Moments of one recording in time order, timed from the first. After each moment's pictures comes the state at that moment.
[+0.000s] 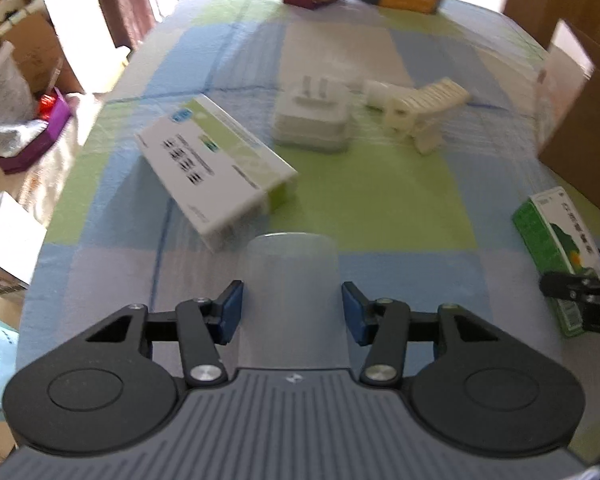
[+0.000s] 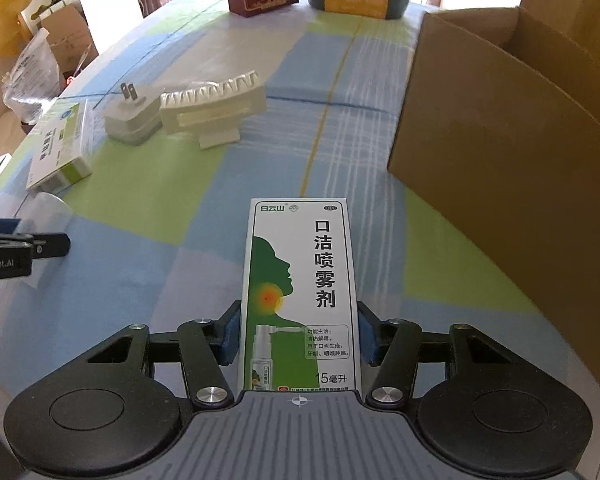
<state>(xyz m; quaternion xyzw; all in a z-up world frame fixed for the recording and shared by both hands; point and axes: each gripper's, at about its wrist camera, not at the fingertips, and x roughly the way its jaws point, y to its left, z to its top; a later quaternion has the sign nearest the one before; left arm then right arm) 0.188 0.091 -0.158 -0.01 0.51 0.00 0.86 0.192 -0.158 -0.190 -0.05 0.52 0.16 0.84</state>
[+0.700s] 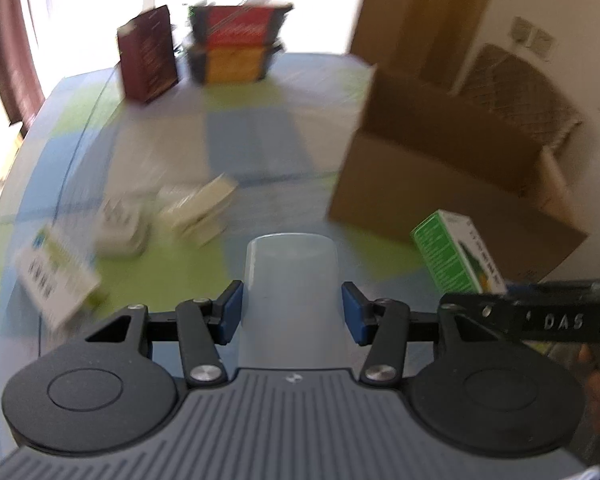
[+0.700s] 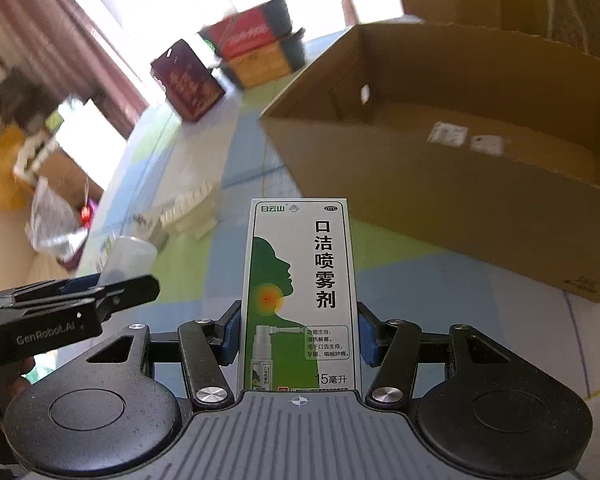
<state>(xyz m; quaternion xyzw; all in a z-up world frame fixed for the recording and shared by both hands) 0.179 -0.032 -0.052 0.00 0.43 -0.17 0.89 0.151 -0.266 -0.092 0.15 0.47 0.12 0.86</state>
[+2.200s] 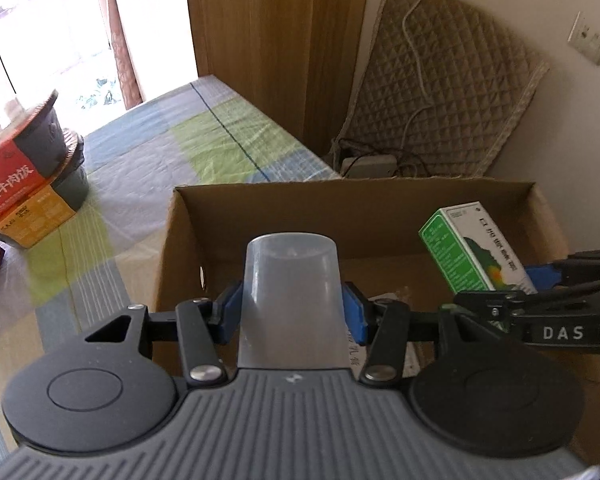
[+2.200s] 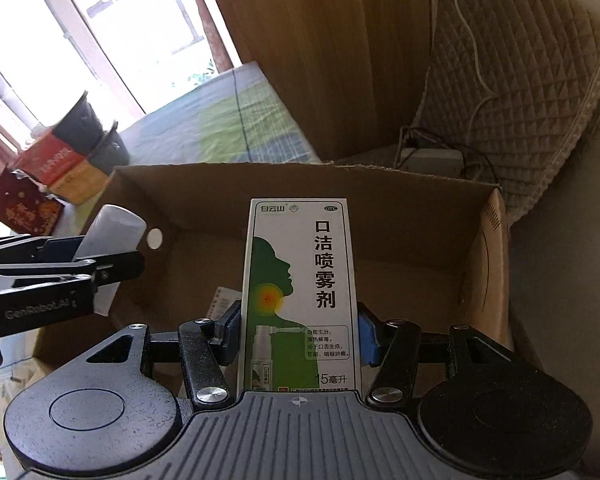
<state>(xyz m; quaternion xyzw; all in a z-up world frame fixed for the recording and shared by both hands) 0.397 -0.258 -0.056 0.14 0.45 -0.28 0.84 0.309 -0.441 -0.084 0.16 0.49 -0.03 0.85</state>
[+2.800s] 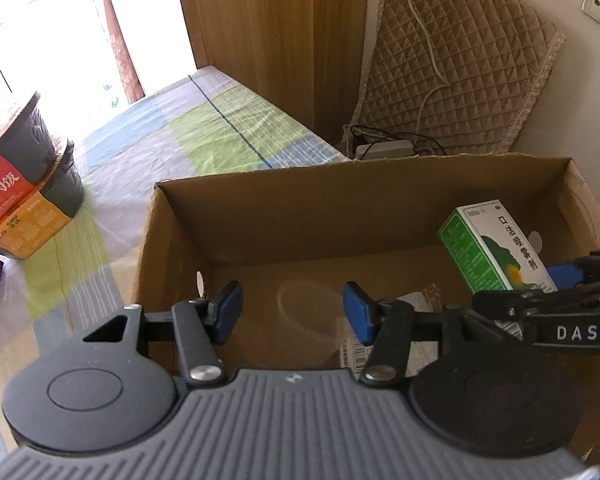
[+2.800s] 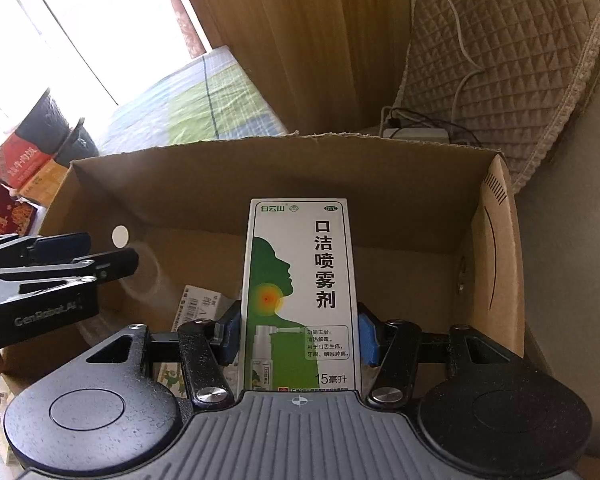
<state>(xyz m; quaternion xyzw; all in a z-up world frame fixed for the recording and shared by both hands) 0.405 -0.270 -0.084 0.18 0.44 -0.27 0.84 0.316 -0.450 -0.107 0.17 0.51 -0.06 0.84</state>
